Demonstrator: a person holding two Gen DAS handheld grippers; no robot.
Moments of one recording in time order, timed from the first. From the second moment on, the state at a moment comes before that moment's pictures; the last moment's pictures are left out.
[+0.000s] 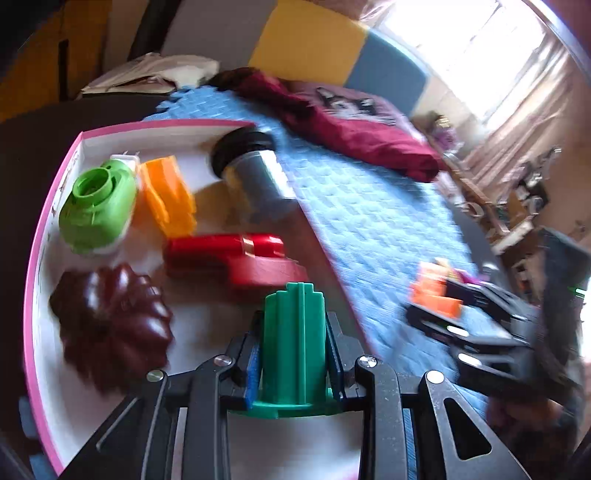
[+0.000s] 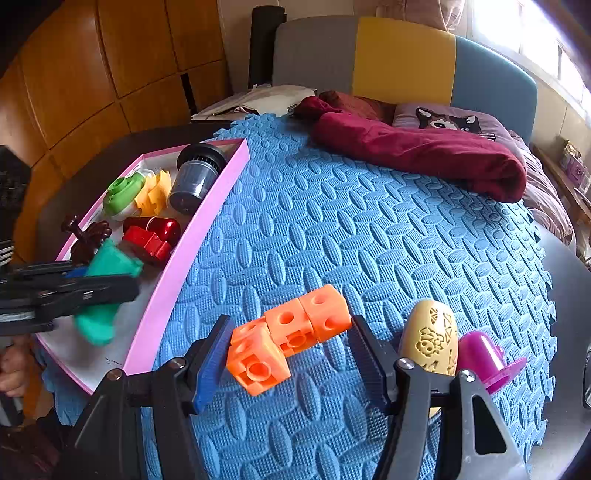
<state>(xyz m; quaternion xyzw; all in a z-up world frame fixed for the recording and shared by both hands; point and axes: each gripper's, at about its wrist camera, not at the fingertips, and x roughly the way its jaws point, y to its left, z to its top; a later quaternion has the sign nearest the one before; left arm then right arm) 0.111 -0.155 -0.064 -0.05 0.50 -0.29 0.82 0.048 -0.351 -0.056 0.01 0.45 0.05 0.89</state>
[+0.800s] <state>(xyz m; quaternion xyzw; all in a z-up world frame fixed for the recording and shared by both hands) 0.093 -0.148 -0.049 -0.01 0.45 -0.24 0.86 0.051 -0.350 -0.066 0.00 0.46 0.04 0.89</state>
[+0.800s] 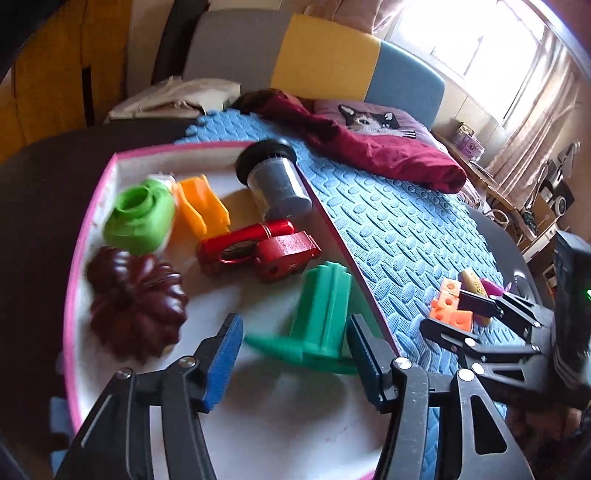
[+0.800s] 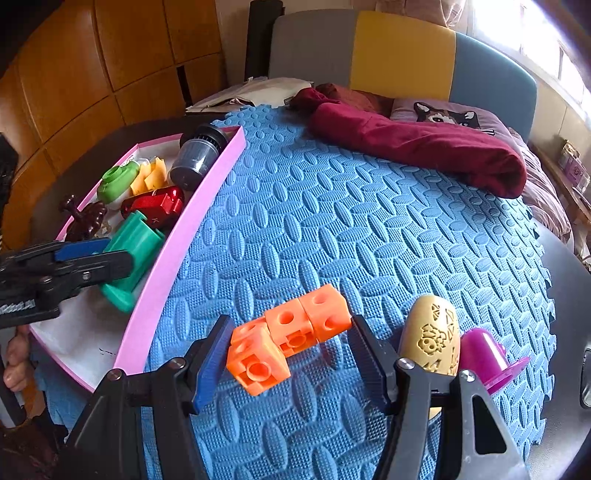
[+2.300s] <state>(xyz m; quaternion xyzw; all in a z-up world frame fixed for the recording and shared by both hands) 0.037 -0.068 -0.025 -0.02 0.41 -0.19 0.89 0.040 -0.342 -0.074 0.02 0.43 -0.01 0.90</state>
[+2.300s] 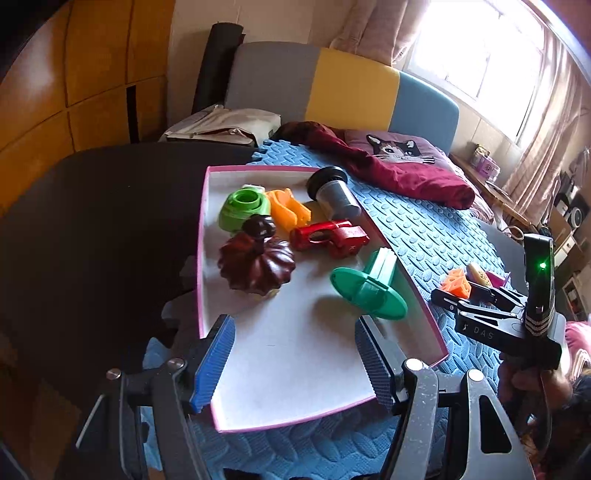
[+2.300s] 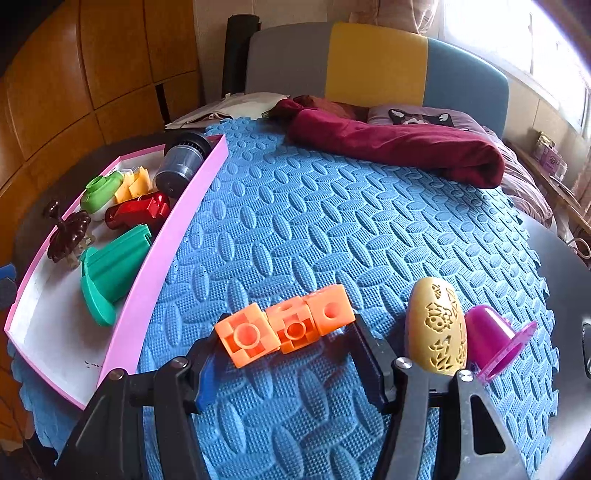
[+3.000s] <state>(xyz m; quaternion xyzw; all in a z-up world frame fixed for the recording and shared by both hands) 0.042 -0.025 -0.038 -0.04 0.42 -0.15 0.90 0.022 -0.310 -0.045 0.02 0.41 0.00 0.91</state>
